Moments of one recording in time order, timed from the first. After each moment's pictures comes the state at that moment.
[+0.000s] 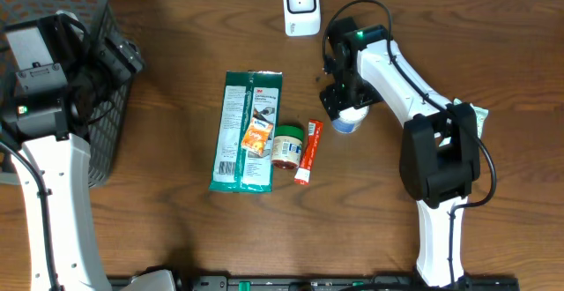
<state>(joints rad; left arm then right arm) 0.25 1.37 1.46 -0.87 0.20 -0.47 0.35 2.24 1.84 -1.22 0.02 -0.02</state>
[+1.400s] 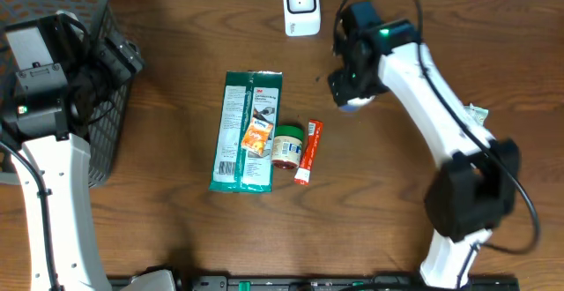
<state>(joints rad) 0.25 1.37 1.46 -0.87 0.20 -0.47 0.35 1.96 1.78 -1.16 0.01 0.06</state>
